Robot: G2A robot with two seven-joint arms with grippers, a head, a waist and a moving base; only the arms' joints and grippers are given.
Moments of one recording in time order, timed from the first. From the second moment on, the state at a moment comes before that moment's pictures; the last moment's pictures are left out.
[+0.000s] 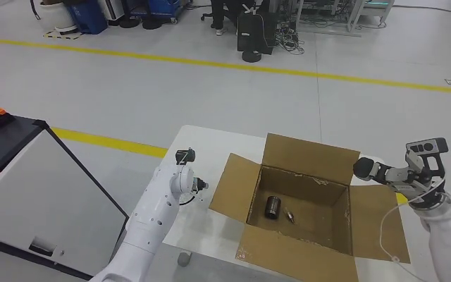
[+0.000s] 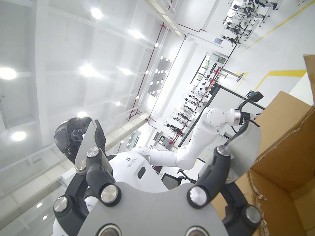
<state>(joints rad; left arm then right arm) 0.96 -1.49 -1.25 -1.17 1.29 0.23 -1.20 -1.37 -0.87 1.74 -1.46 1.06 -0.25 1.27</state>
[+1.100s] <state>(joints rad) 1.01 -1.50 -1.18 -1.16 1.38 0.27 -1.02 -1.37 -0.87 1.74 -1.46 1.06 -0.25 1.27</state>
